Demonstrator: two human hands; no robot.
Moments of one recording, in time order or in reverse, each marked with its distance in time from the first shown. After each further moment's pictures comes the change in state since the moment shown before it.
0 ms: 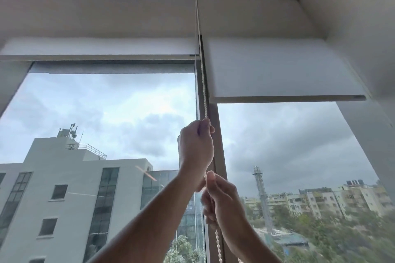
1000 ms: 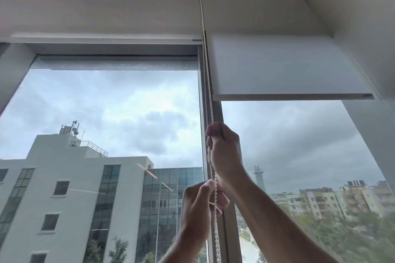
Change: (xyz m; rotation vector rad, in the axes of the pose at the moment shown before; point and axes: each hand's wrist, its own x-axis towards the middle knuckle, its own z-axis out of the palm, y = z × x) left_hand -0.090 -0.082 -0.019 -0.335 -0.245 -0.126; right_hand 0.088 -0.035 0.012 -0.115 0.293 -0.190
